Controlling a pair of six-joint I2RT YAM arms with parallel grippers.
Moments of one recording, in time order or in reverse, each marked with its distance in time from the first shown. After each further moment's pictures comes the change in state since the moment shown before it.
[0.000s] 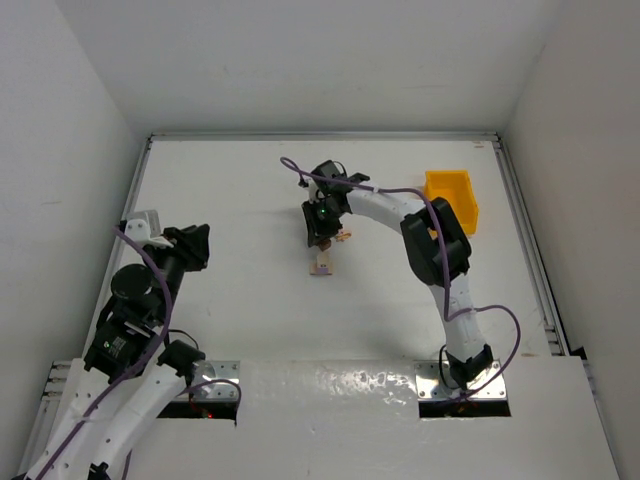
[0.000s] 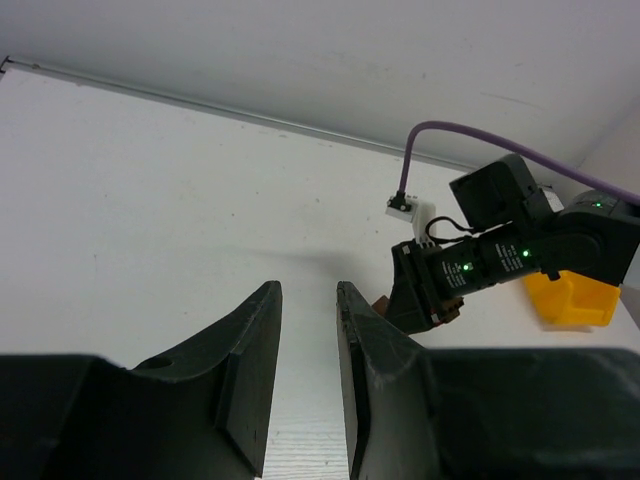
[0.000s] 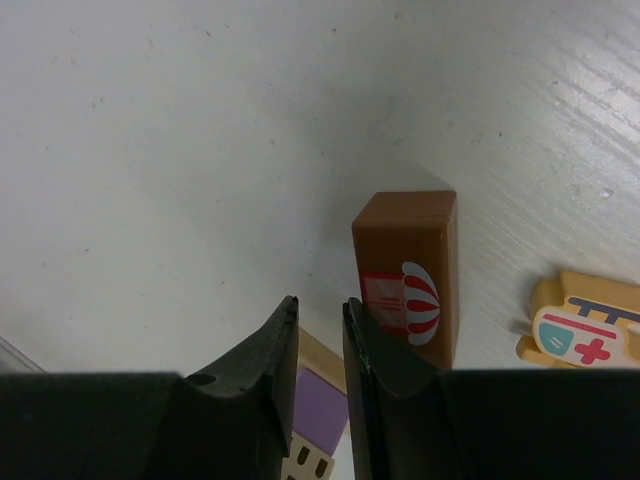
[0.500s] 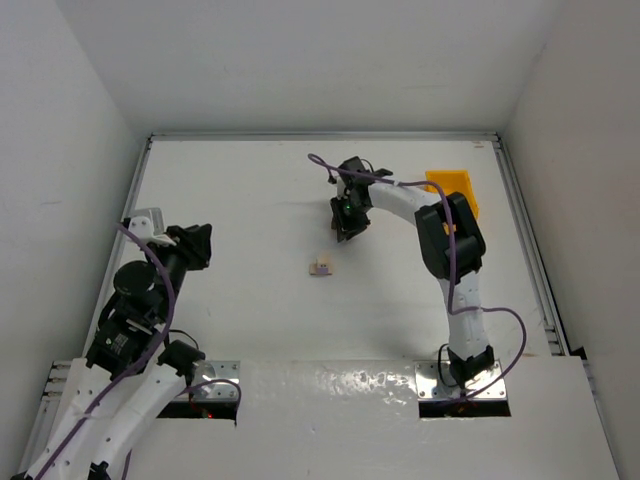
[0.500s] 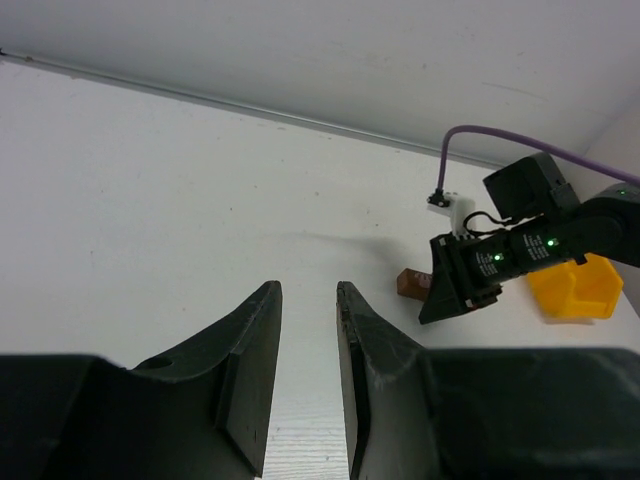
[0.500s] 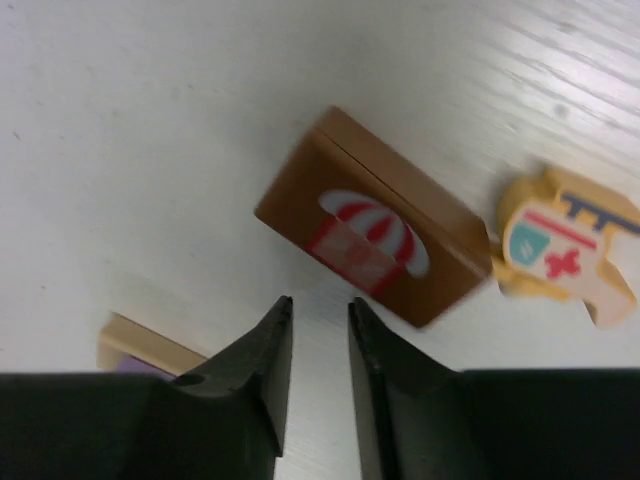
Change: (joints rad) left arm 0.006 0.018 0.000 0.003 0.016 0.000; right arm -0.115 -0.011 -0.072 -0.040 0.110 -0.068
